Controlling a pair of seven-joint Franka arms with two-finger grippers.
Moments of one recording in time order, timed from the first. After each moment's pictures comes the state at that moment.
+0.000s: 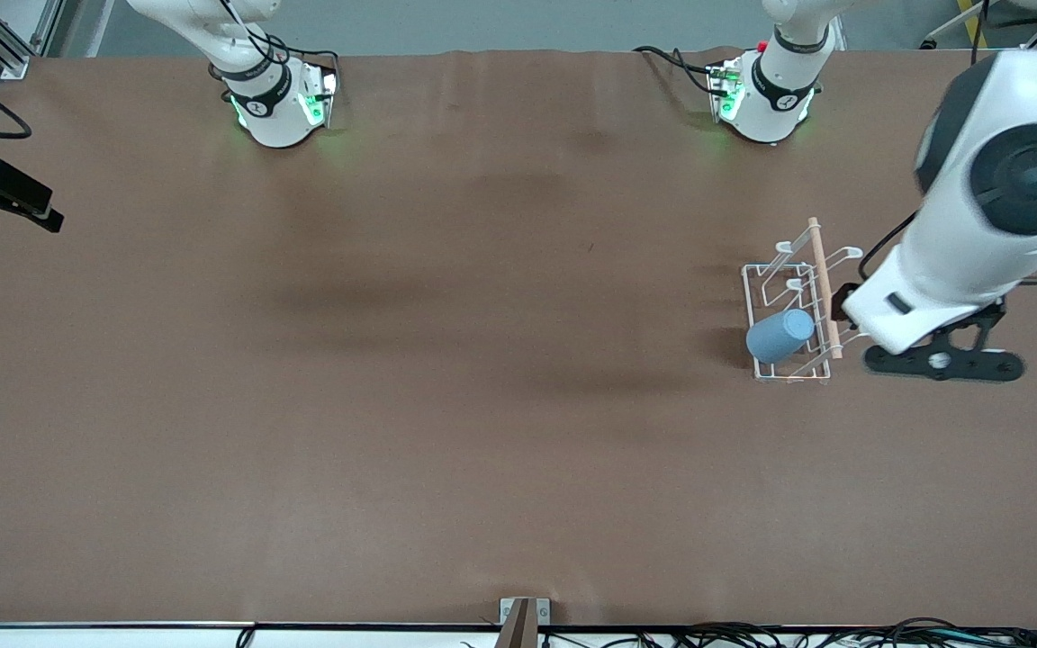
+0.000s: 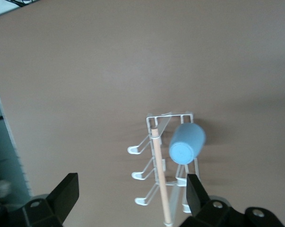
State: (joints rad) left arm 0.35 0.45 -0.84 -1.20 0.56 1.39 -0.26; right arm -0.06 0.01 0.03 -1.44 0.01 1.44 0.05
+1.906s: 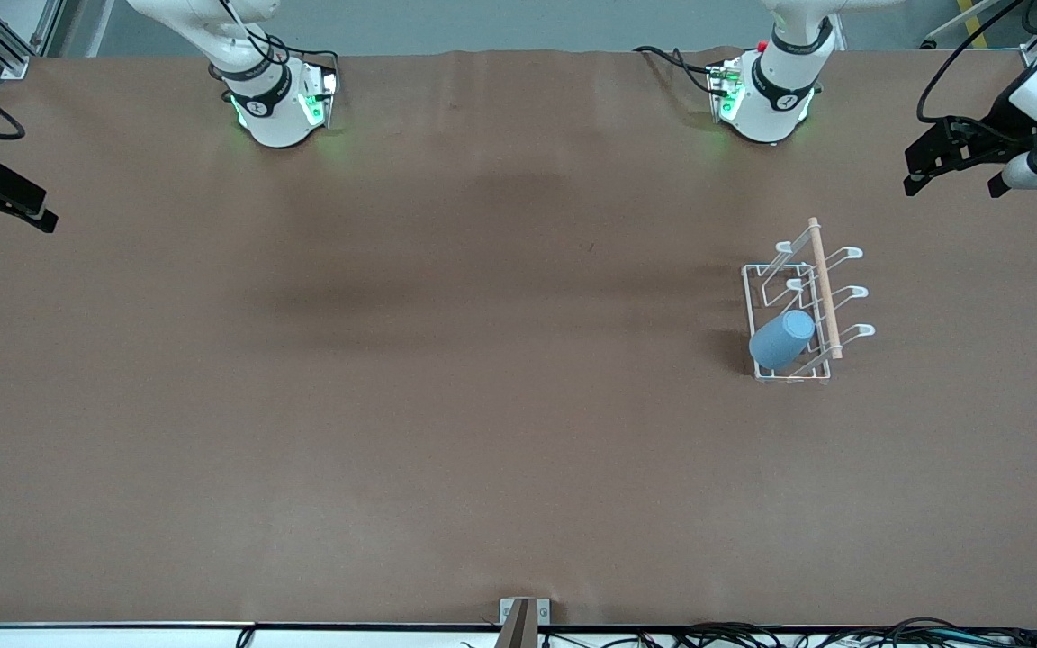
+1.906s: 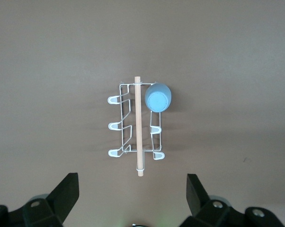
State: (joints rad) left arm 0.05 -0.17 -0.13 -1.71 -0.01 1.56 -0.04; right arm -0.07 0.01 0.03 -1.44 0.01 1.44 0.05
